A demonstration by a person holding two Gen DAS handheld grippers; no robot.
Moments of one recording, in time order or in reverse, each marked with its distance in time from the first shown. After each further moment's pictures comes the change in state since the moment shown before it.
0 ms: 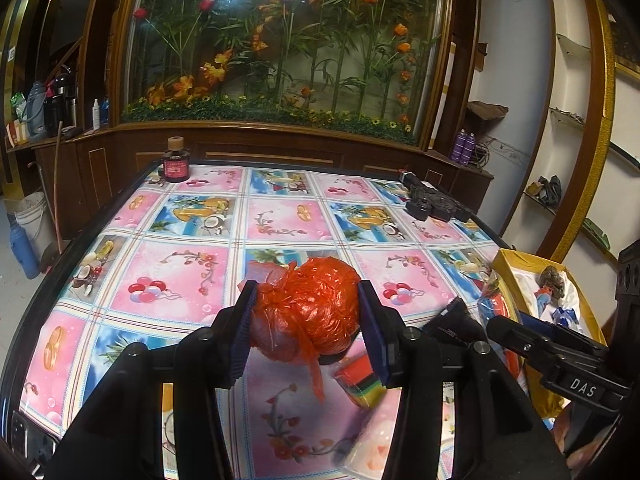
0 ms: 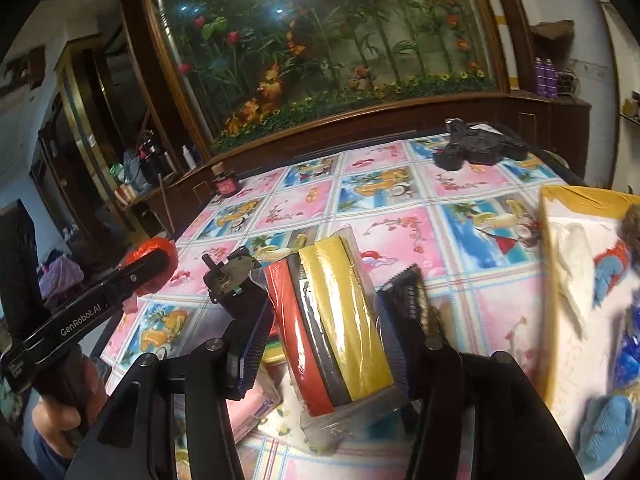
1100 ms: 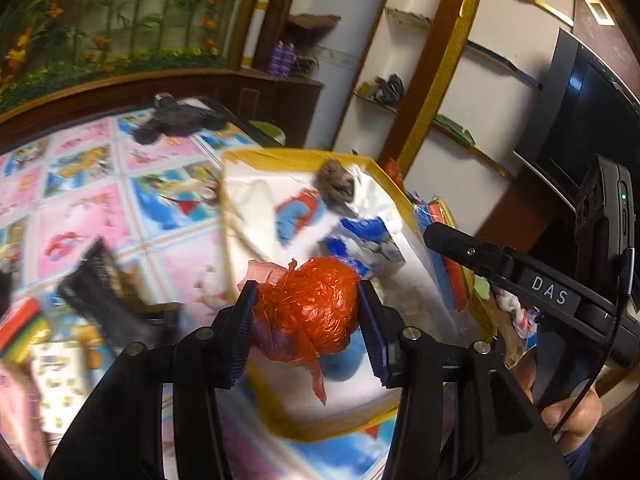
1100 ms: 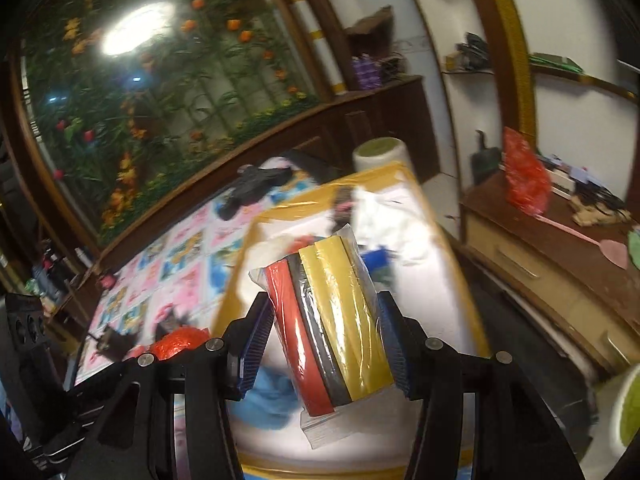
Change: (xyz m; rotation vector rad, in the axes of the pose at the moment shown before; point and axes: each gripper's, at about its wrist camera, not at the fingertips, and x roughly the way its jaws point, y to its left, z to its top) left arm 0.025 -0.265 -0.058 0.245 0.297 -0.518; right arm -0.220 -0.177 -0.040 0.362 -0.103 -0.371
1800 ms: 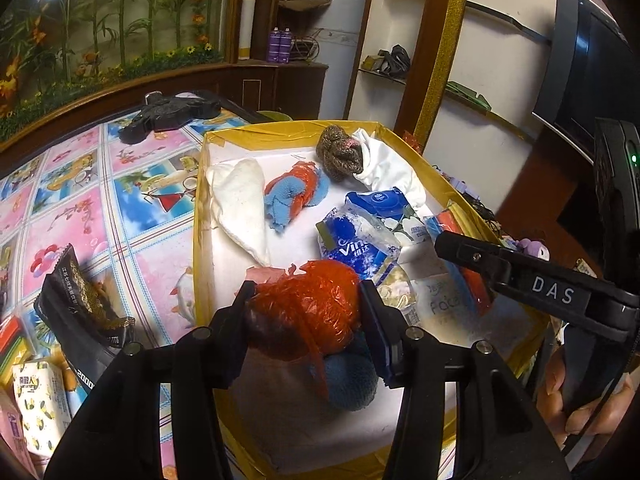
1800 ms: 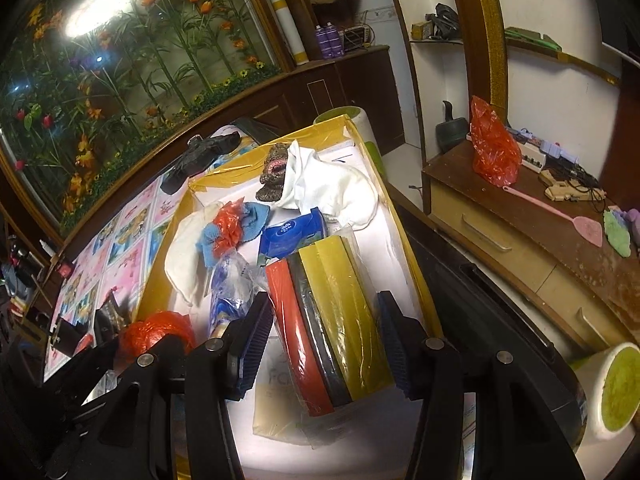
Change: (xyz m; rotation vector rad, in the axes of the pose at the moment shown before) left arm 0.041 -0.019 -0.009 0.113 0.023 0.116; right arm 0.032 -0.003 0.018 0.000 0.098 -0.114
